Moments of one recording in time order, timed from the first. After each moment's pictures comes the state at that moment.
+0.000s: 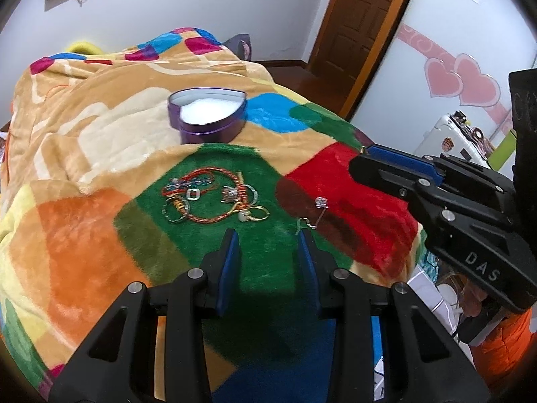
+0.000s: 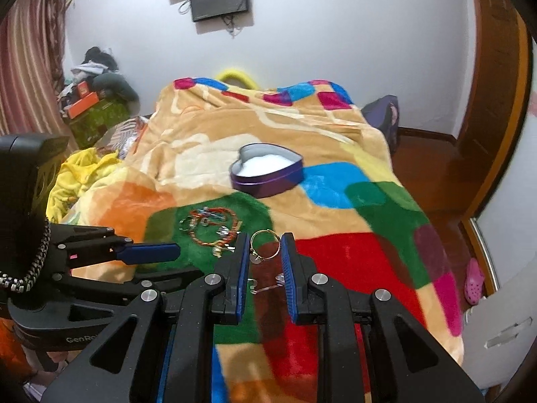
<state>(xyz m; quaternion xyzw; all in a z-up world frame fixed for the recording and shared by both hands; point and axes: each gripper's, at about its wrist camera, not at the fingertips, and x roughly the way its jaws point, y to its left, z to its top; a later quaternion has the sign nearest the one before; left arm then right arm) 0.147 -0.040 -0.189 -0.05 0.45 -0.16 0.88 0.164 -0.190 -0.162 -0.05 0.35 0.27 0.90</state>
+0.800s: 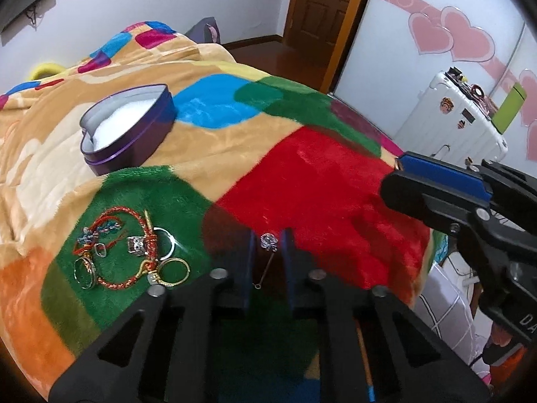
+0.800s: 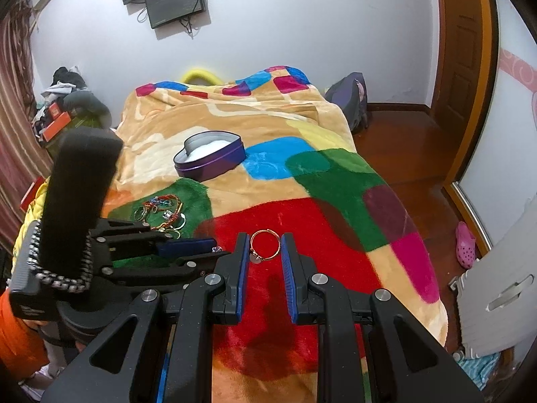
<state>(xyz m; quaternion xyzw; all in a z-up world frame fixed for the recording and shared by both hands) 0.192 -0.111 -0.218 0.03 0.48 -0.19 0.86 0.170 -0.240 -0.174 0.00 0.38 0.22 0.90</state>
